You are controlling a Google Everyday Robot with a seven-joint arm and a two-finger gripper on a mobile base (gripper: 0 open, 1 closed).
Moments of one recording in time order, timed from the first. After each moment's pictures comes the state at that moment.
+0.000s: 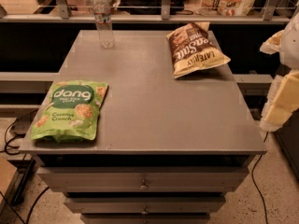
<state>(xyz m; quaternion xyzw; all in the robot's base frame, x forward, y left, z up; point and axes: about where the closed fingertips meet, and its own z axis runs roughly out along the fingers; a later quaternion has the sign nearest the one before) 0.438 -0.217 0.976 -0.60 0.78 -0.03 0.16</state>
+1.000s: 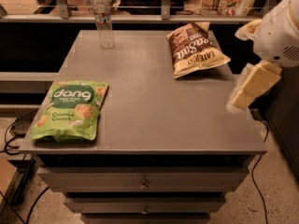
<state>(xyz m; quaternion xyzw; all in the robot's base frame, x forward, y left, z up) 0.481 -0.172 0.980 -0.61 0.74 -0.01 0.27</state>
